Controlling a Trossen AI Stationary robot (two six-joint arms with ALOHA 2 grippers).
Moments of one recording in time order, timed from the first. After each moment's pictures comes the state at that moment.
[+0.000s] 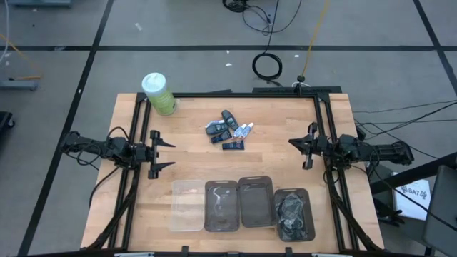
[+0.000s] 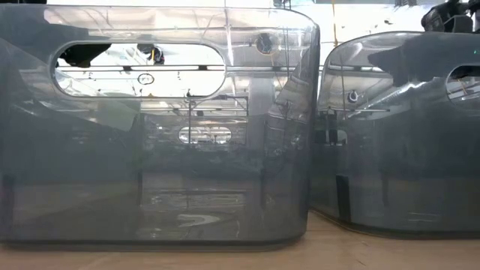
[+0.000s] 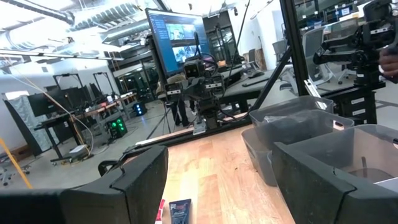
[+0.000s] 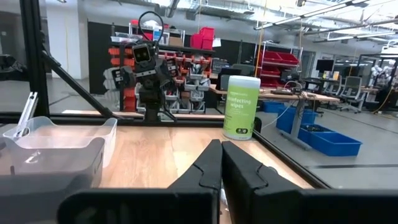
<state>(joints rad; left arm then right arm) -0.25 0.01 0.02 0.14 -0.18 0.33 0.05 0.02 0.02 0.13 0.23 -0.11</state>
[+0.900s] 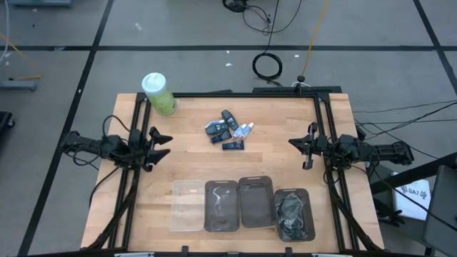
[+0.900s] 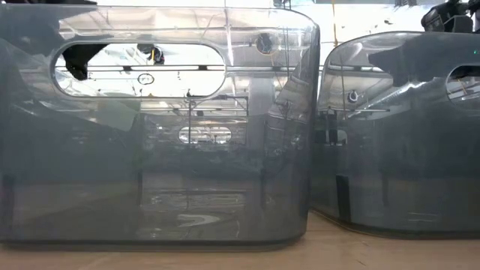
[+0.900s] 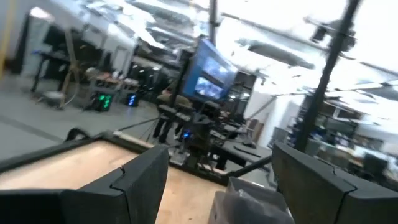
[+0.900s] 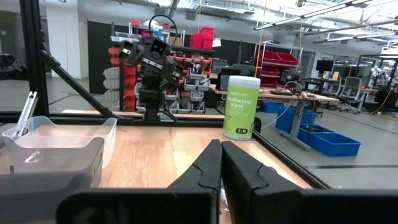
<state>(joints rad) -0.25 0.01 0.02 0.31 -0.34 -0.25 0.05 0.02 0.02 0.13 0.23 -0.12</state>
